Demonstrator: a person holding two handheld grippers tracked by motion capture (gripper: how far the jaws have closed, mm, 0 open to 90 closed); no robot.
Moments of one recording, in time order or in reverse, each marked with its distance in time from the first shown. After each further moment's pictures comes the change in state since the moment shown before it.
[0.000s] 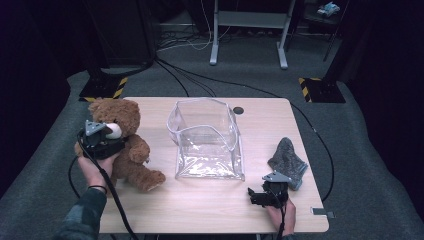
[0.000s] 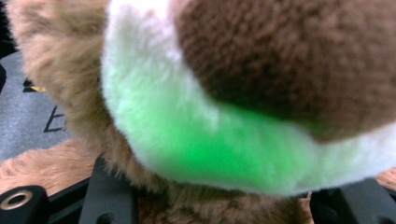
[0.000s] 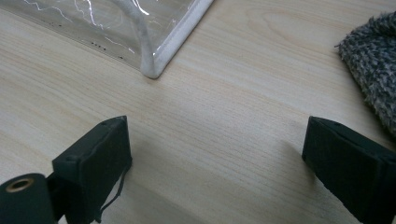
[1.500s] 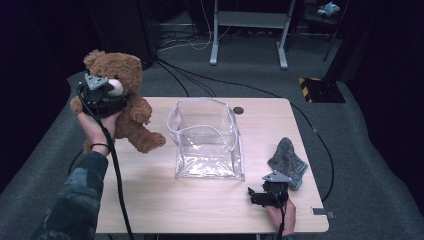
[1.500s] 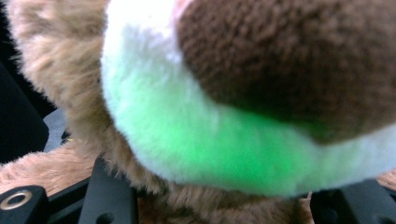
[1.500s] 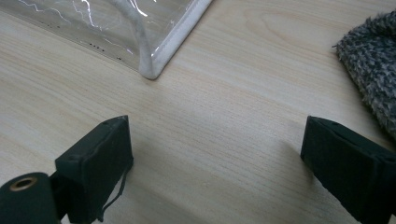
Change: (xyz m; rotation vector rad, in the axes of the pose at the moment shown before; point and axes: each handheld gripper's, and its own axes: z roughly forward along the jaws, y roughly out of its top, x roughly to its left) left arm -0.017 0.112 0.005 -0.122 0.090 0.094; right arm -0.001 0.000 0.000 -0.008 -0.011 -0.002
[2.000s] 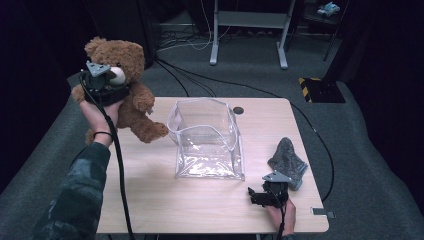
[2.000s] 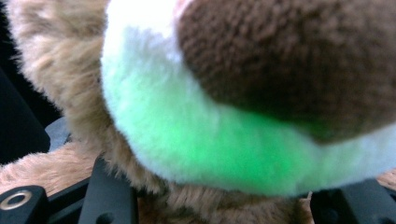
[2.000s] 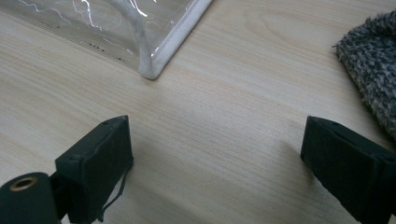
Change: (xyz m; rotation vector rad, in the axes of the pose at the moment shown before) left arm -0.004 0.029 0.006 -0.028 0.009 0.001; right arm -0.001 0.000 -0.001 0.008 0.005 -0.013
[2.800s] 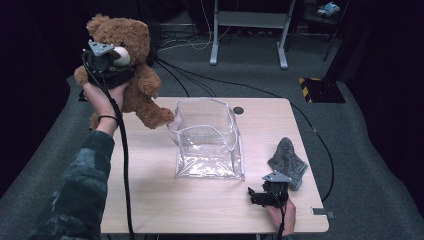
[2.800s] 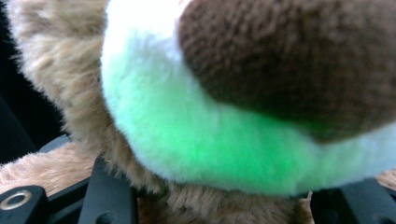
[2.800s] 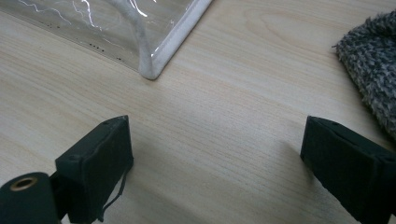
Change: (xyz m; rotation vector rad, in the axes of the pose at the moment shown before) left arm -0.019 0.047 -0.004 -0.065 -0.019 0.002; right arm 0.000 0.000 0.000 -0.001 0.000 0.002
